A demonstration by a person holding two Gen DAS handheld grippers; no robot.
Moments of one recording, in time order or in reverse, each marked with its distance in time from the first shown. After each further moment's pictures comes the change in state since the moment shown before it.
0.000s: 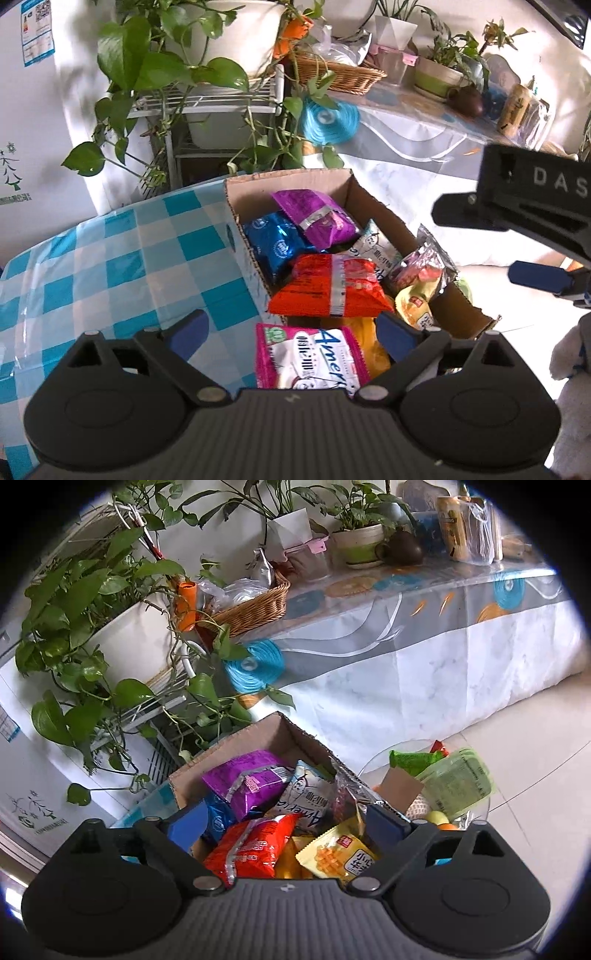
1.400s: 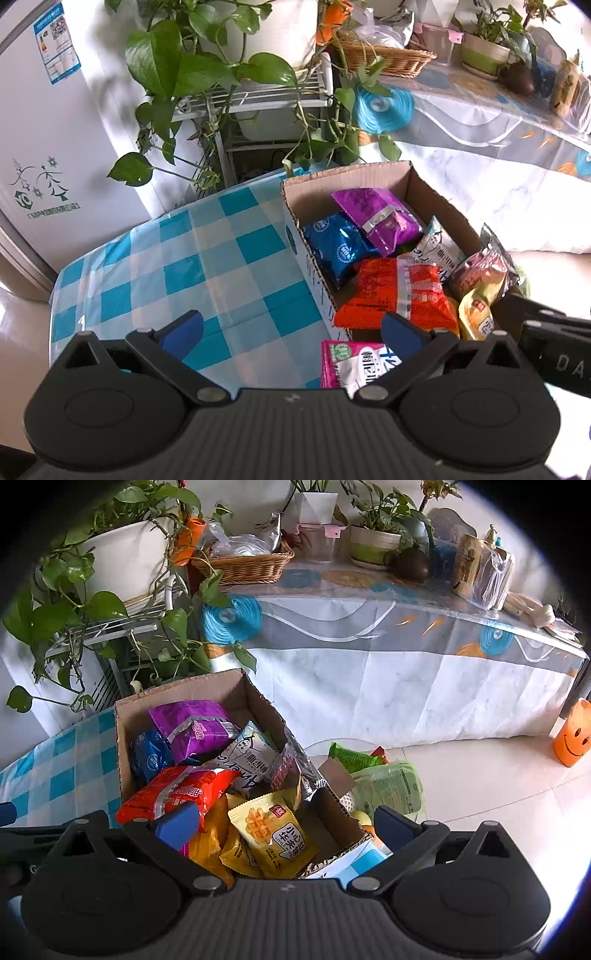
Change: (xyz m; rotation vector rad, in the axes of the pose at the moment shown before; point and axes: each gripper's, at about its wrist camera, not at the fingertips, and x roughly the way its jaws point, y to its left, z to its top) left arm 0.008 0.007 0.025 0.042 0.072 0.191; right arm 0.010 0.013 -0.008 -0.295 0.092 -0.209
